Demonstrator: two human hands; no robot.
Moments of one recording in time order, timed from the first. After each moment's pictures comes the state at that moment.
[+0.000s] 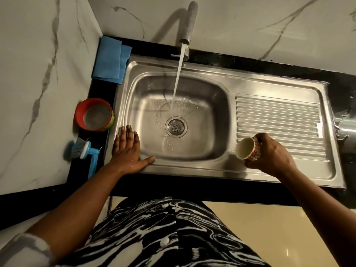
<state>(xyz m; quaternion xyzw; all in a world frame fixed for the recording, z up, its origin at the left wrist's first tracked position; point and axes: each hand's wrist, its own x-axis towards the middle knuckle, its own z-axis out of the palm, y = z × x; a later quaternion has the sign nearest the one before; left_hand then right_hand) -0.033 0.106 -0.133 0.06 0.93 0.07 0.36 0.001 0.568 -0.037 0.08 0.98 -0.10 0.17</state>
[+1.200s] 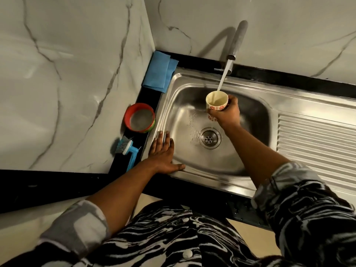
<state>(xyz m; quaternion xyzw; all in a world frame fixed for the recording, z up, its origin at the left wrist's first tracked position) -0.041 0.103 -0.123 0.07 0.90 0.07 0.41 -0.187 0.358 -0.125 0.15 0.82 -0.55 0.05</state>
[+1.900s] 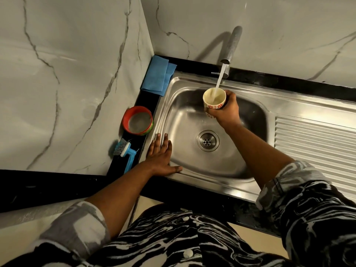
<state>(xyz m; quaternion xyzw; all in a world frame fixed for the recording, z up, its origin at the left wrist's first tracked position) -0.040 0.105 -0.126 0.08 0.91 0.07 0.40 -0.202 0.367 -0.117 0.09 0.82 -0.57 0.03</state>
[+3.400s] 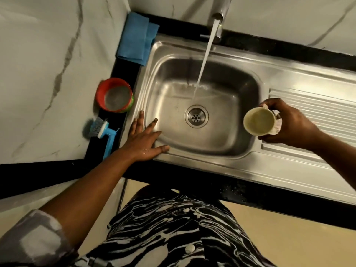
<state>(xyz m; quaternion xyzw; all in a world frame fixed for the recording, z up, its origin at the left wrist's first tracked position) -0.029 0.096 -0.139 0.10 0.94 0.09 0.31 -0.103 0.564 -0.046 -0.16 0.93 -0.28 0.18</state>
